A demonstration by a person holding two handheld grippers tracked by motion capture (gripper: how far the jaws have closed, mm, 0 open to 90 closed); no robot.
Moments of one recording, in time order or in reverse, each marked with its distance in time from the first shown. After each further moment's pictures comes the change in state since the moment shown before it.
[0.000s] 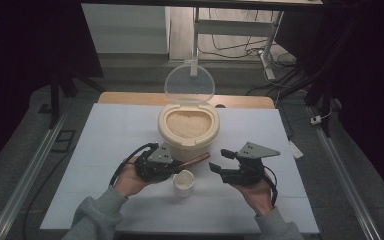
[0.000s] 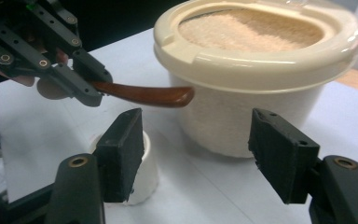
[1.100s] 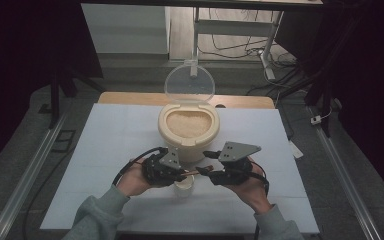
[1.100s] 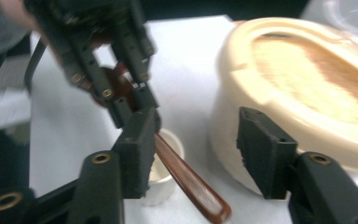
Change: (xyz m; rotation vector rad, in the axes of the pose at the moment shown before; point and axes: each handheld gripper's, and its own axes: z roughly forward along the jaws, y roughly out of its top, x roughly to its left) left arm -0.002 0.003 0.017 0.136 -0.088 0.045; right arm 0.022 0.031 0.009 0.061 0.115 -0.266
